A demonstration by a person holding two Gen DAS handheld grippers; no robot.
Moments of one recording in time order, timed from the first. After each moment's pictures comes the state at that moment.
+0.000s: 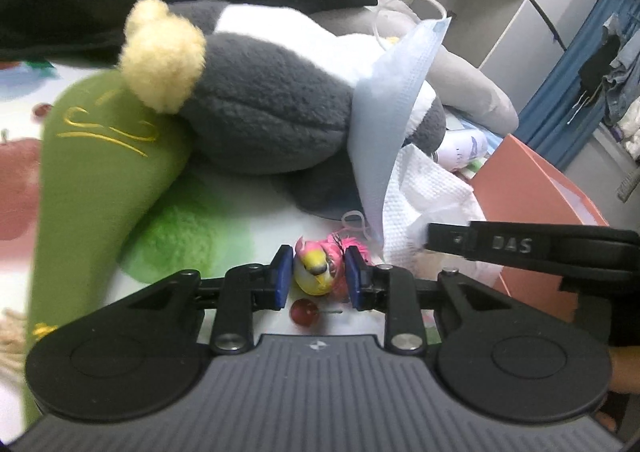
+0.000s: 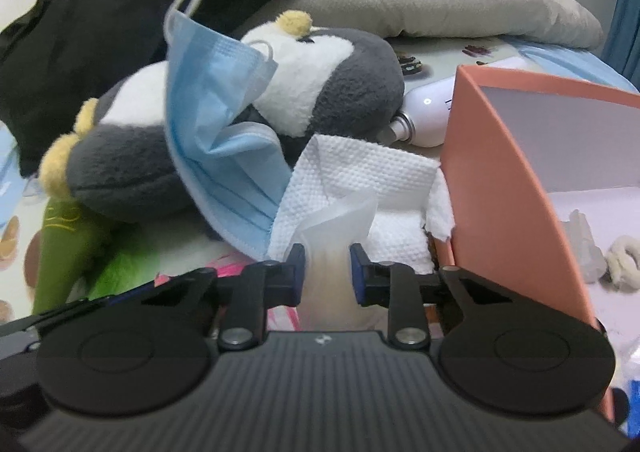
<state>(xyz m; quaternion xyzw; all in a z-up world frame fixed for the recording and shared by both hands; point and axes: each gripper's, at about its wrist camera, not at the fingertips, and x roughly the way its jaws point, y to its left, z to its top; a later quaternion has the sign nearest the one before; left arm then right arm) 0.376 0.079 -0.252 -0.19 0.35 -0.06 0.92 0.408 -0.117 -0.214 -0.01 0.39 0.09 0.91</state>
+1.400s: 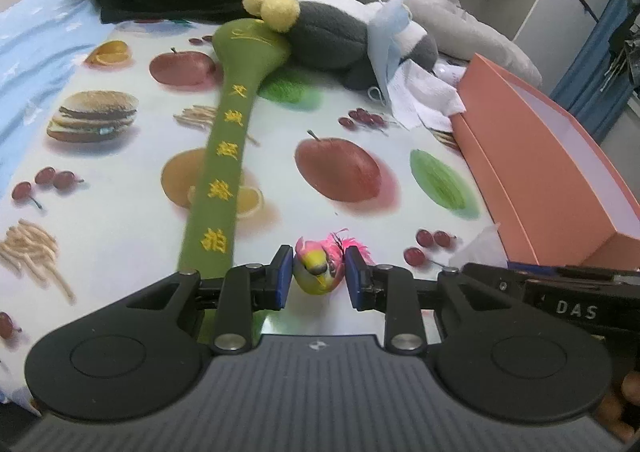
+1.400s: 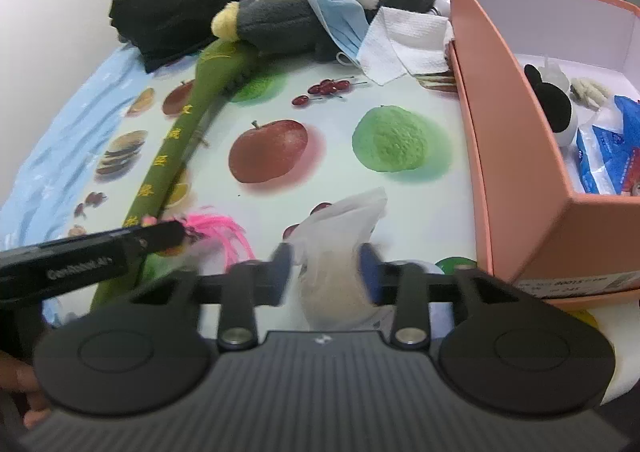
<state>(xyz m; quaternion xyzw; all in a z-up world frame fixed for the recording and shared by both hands) 0.156 0.064 -0.213 -0.16 0.40 0.01 0.90 0.202 -0.165 -0.214 0.01 0.43 0.22 0.88</state>
